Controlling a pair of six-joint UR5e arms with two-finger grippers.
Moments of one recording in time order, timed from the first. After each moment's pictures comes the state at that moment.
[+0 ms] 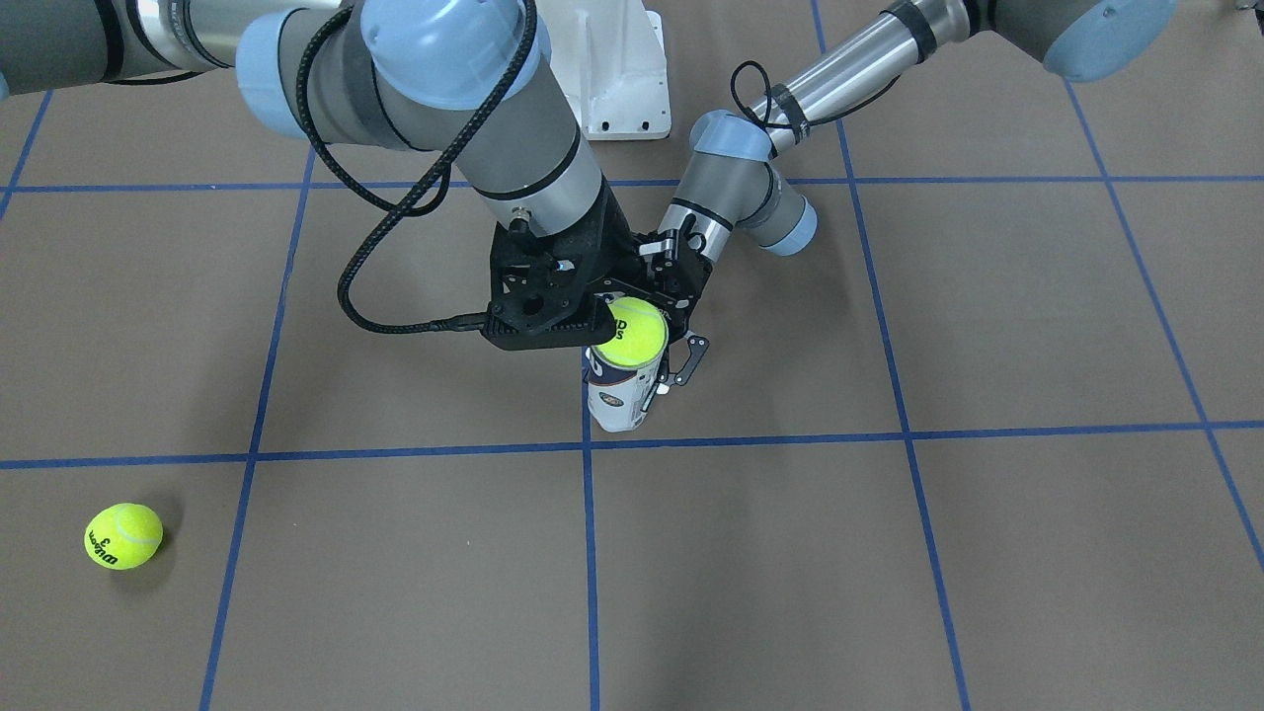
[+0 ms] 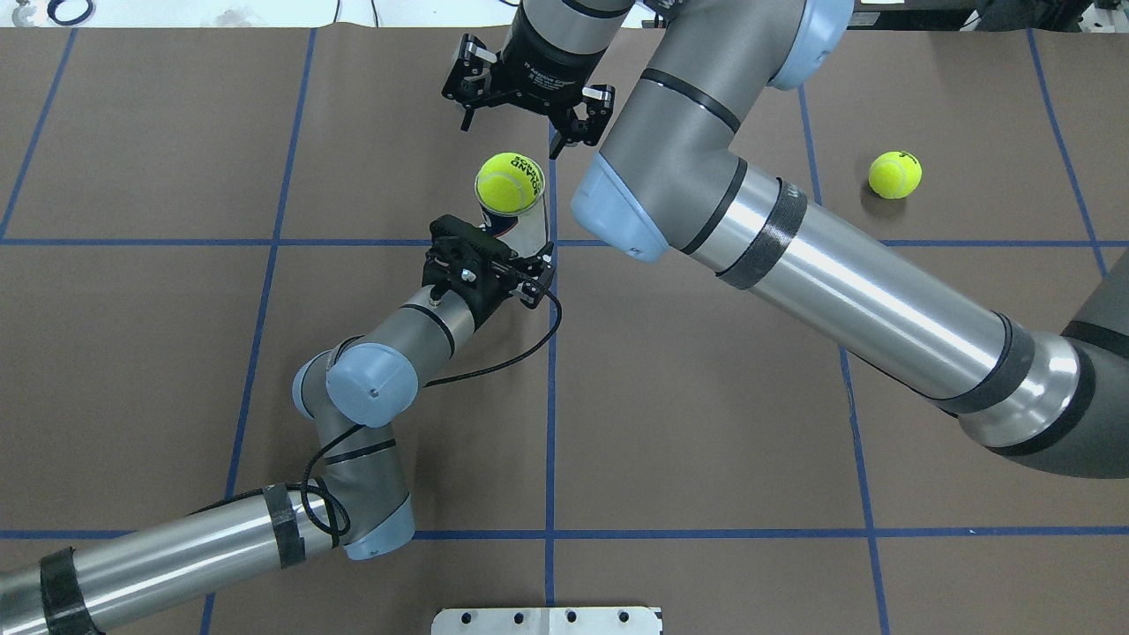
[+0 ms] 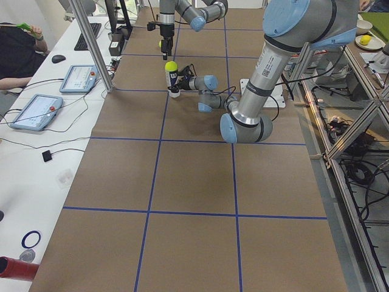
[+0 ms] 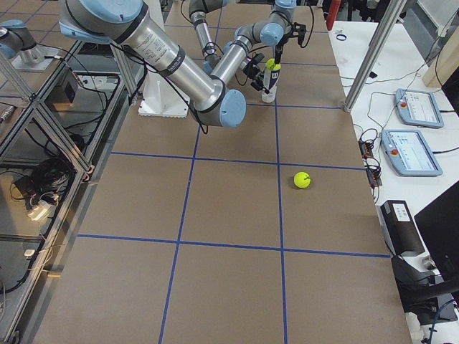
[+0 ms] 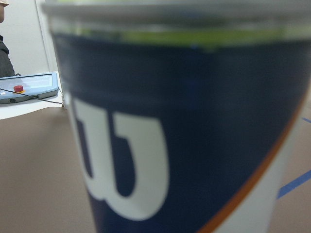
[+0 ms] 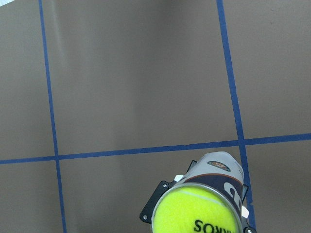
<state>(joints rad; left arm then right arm) -0.40 -2.25 -1.19 -2.86 -1.07 -0.66 0.80 -0.55 1.44 -1.47 2.20 1.28</state>
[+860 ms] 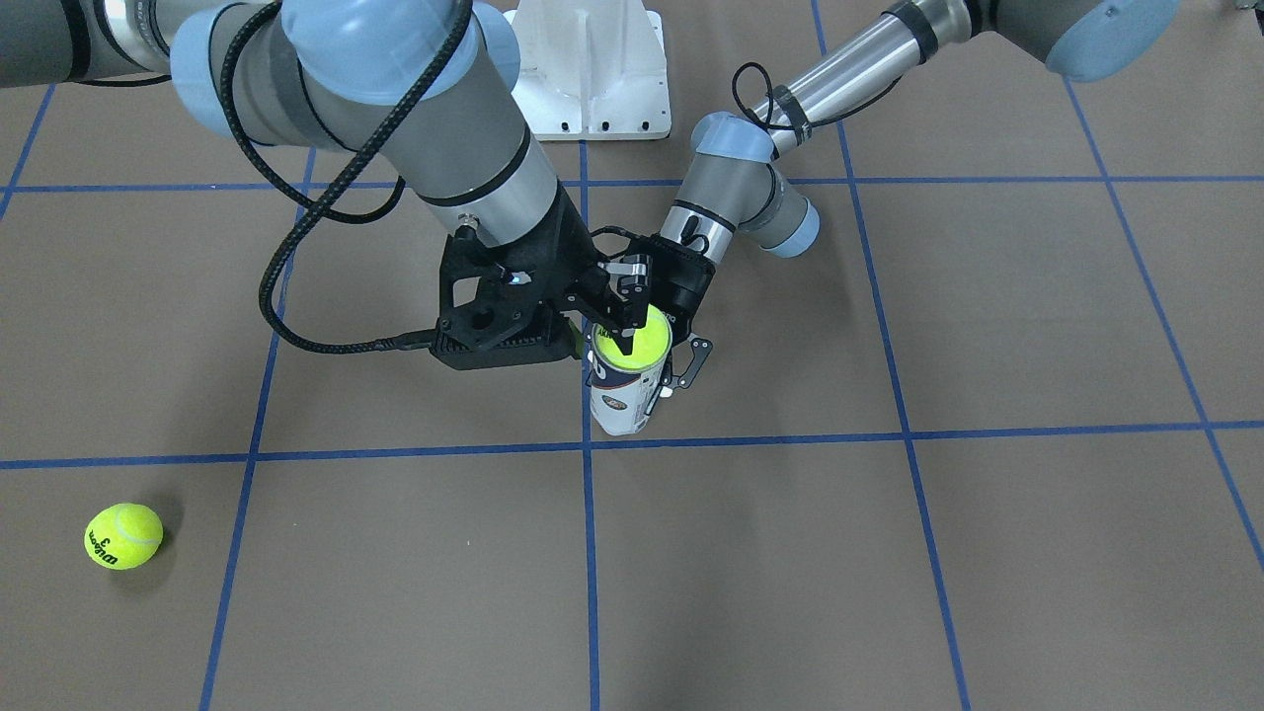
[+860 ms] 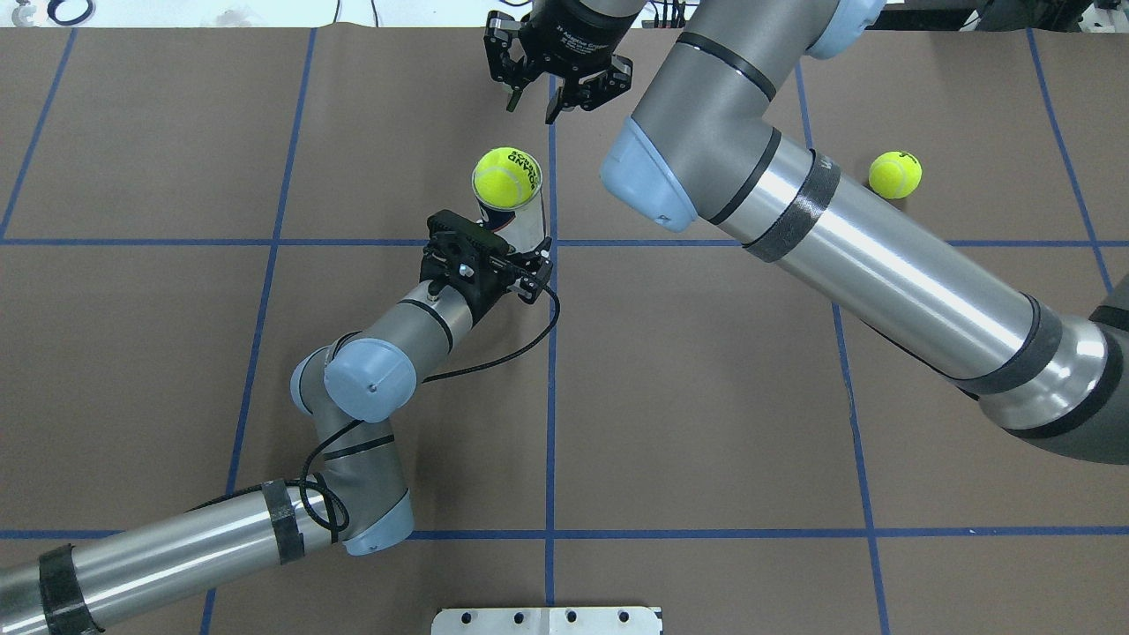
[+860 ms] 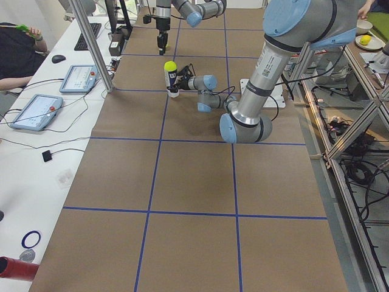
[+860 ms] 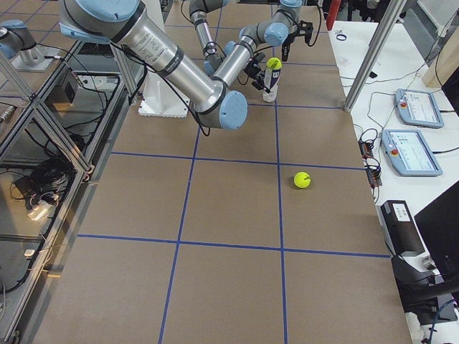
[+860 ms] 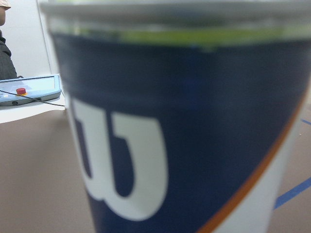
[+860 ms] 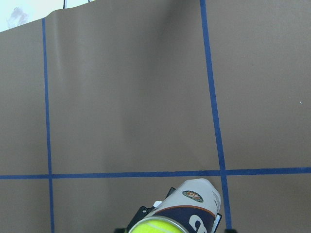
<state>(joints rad) -0.40 -2.25 -1.19 -2.85 -1.07 -0.66 0.83 -0.56 1.46 -1.45 2.20 1.26</state>
